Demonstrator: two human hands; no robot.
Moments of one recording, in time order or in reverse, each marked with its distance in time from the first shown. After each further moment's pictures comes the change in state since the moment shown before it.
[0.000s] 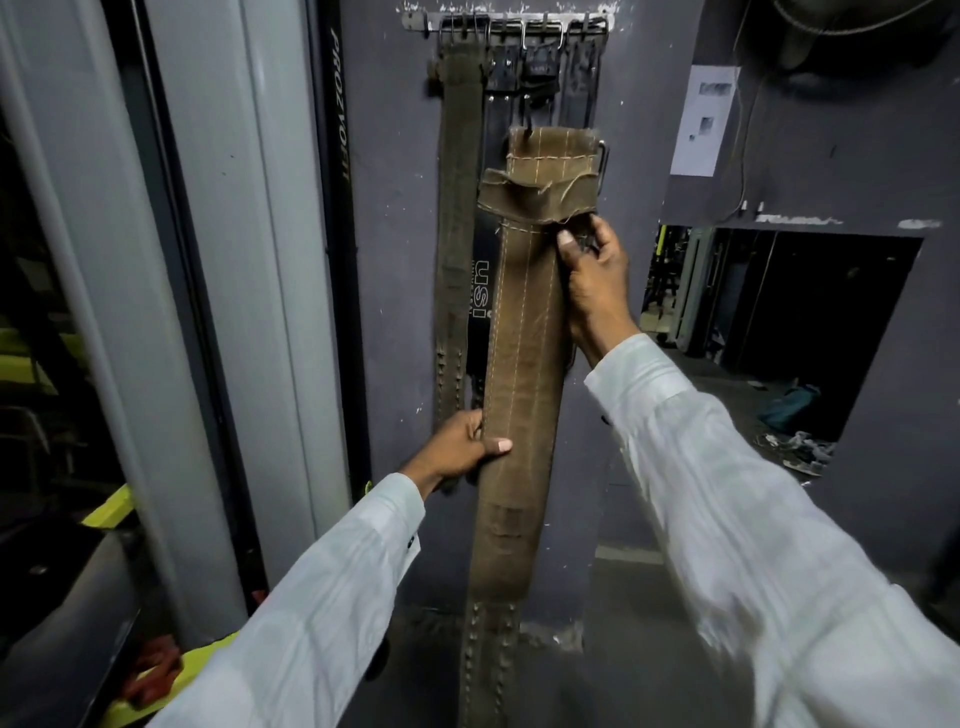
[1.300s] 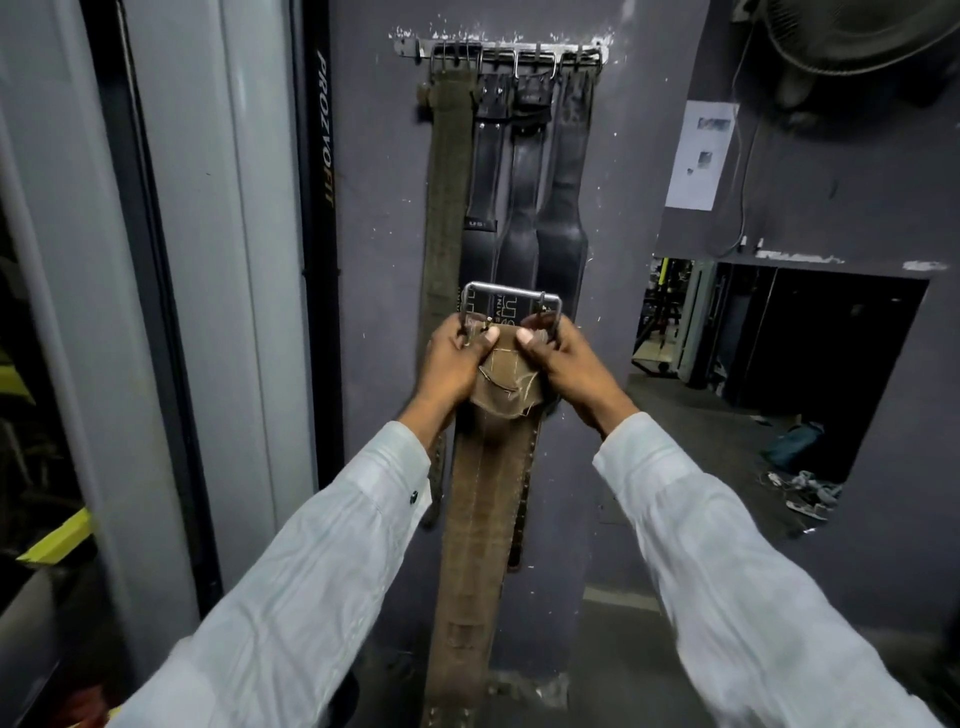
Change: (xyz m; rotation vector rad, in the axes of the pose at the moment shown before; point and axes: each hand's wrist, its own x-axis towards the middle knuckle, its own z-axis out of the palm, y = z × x) left_hand 0.083 0.107 -0.005 -0.205 0.497 0.268; right_hand 0.016 0.039 -0.059 -0.449 -0.410 0.164
